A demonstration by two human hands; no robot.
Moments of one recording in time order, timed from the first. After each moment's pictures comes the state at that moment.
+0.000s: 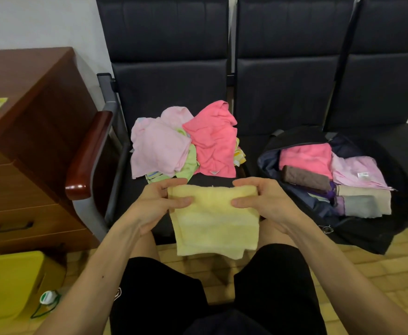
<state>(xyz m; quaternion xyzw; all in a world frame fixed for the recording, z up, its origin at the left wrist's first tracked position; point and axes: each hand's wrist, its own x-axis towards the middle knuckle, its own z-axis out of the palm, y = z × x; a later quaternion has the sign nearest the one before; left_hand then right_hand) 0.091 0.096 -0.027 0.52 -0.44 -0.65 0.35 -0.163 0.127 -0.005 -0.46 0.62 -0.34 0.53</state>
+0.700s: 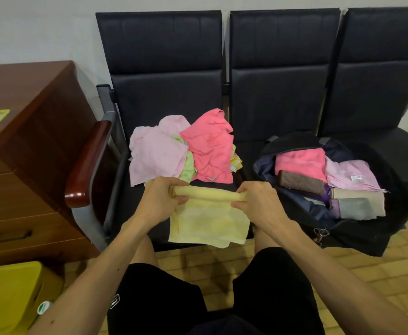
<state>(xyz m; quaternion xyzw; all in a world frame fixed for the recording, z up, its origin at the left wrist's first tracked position) 0.075 0.081 -0.025 0.60 -0.69 -0.29 0.27 -0.158 0.120 -0.021 -0.67 0.70 -0.20 0.13</state>
